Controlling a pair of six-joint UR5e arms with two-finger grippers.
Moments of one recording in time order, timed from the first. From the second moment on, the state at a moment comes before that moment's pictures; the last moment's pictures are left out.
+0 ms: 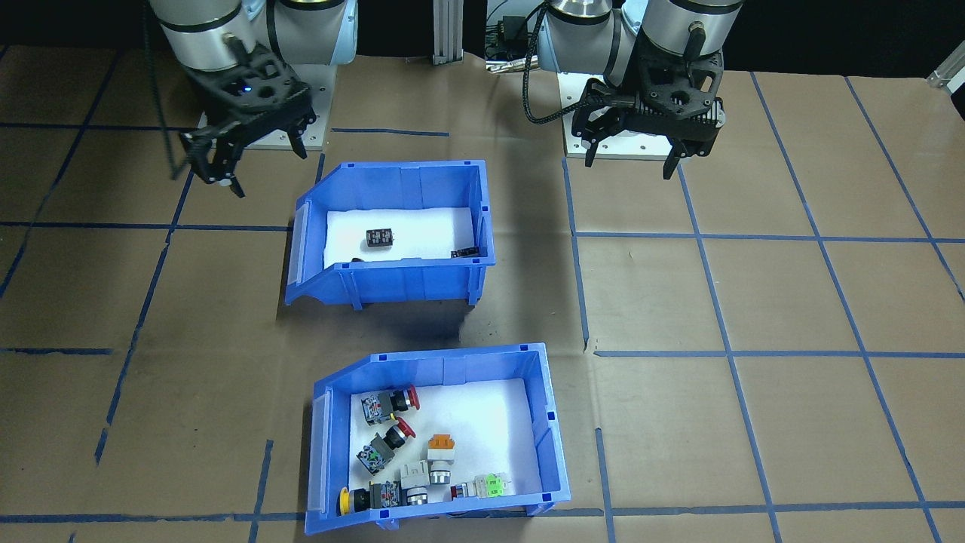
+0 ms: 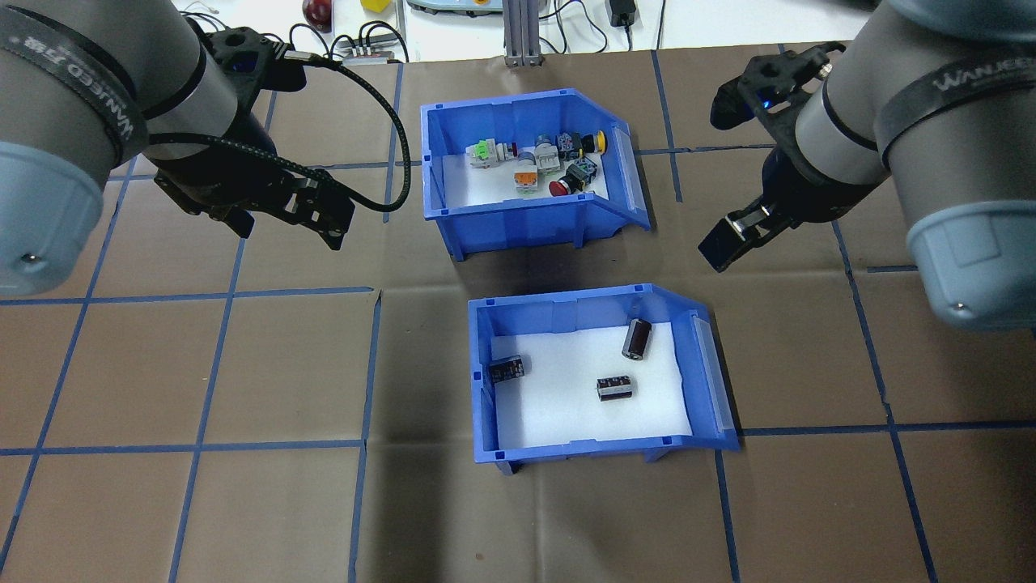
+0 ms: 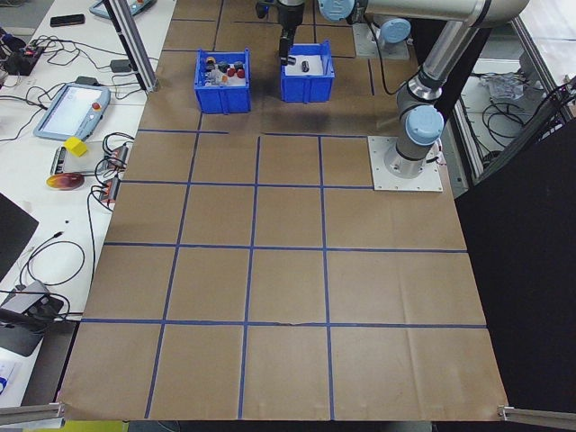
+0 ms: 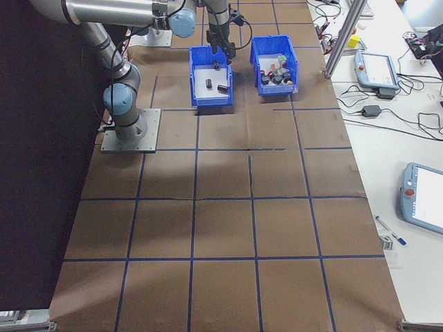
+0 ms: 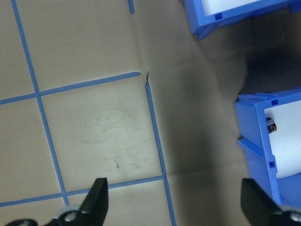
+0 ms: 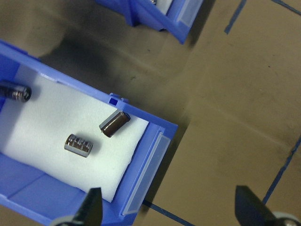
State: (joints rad) left arm -1.62 -1.46 -1.67 -1.53 1.57 0.13; right arm 1.57 -1.72 1.80 -1.76 -1.52 -0.41
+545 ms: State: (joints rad) left arm -1.62 -1.46 -1.67 -1.53 1.58 0.13; right arm 1.56 -1.60 1.61 -1.65 -1.53 -0.16
